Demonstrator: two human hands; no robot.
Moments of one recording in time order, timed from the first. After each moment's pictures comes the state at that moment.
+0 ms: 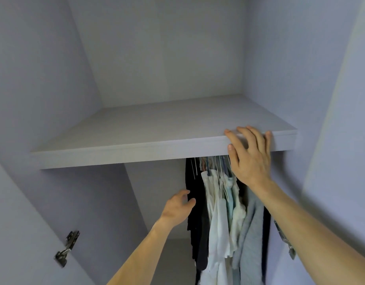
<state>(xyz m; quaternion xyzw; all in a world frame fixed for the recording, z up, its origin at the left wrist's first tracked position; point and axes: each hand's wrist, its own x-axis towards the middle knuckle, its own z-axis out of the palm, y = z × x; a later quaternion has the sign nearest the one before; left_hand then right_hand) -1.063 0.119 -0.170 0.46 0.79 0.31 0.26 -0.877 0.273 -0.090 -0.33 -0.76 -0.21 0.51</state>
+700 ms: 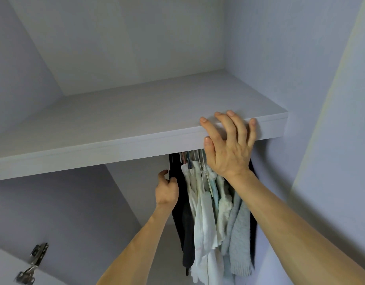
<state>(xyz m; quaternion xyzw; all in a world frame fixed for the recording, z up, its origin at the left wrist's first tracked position) -1.055 0.210 -0.202 0.30 0.79 0.49 0.21 -0.901 0.305 -0.111 -0.31 -0.68 -0.29 0.60</state>
